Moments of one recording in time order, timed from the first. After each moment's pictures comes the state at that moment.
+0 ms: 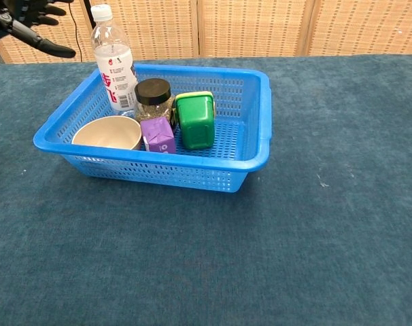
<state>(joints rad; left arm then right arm) -0.72 -1.41 -0.29 -1.15 1.38 0.86 -0.81 0.17 -1.07 0.06 -1.47 -1.50 1.41 0.13</state>
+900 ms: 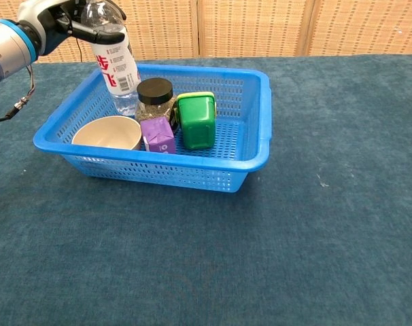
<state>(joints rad) -0.82 -1.64 -0.35 -0.98 1.30 0.92 -0.84 0.17 -1.05 0.07 -1.46 -1.49 1.39 0.18</state>
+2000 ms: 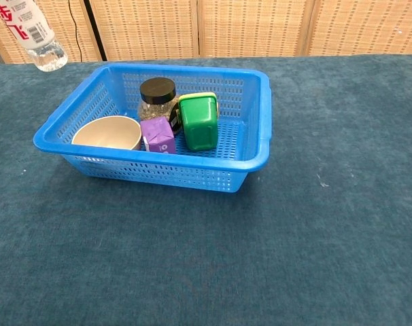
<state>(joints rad) -0.74 -1.49 -0.42 -0.88 1.18 0.90 -0.93 0.18 -1.06 0.06 -1.48 -1.50 1.36 0.14</state>
